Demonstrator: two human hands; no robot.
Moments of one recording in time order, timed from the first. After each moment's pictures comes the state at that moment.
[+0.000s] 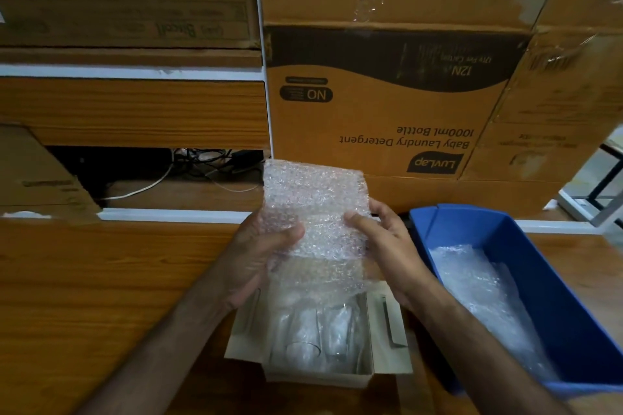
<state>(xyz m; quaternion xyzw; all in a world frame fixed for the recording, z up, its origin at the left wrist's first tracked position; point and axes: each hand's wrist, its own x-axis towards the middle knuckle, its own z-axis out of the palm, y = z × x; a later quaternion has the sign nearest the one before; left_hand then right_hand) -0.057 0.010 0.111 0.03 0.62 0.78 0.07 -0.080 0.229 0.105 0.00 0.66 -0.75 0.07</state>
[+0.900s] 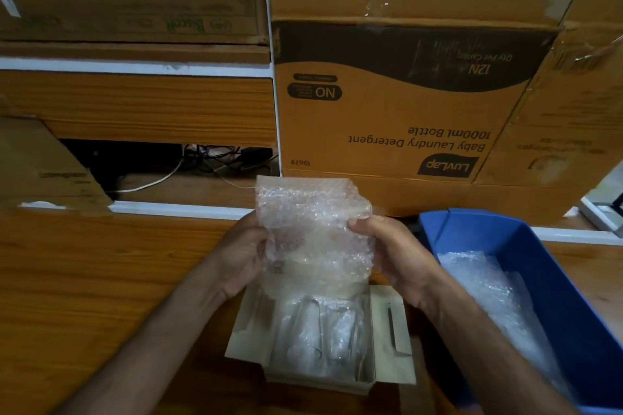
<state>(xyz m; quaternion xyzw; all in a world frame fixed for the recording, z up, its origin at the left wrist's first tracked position) -0.076 -0.001 0.106 -0.06 0.59 0.80 0.10 -0.100 0.243 0.106 -0.05 0.60 -0.76 0.22</state>
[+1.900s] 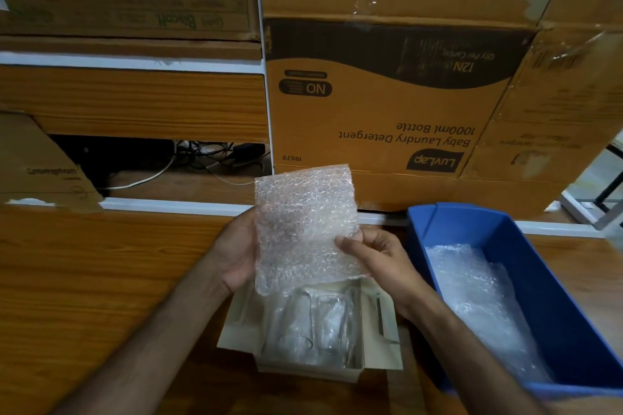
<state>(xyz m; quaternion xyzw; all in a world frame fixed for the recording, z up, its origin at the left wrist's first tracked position) -0.071 0.013 0.107 -0.08 0.52 0.84 0.12 -0.085 0.250 0.070 -0.10 0.72 -0.68 0.12</state>
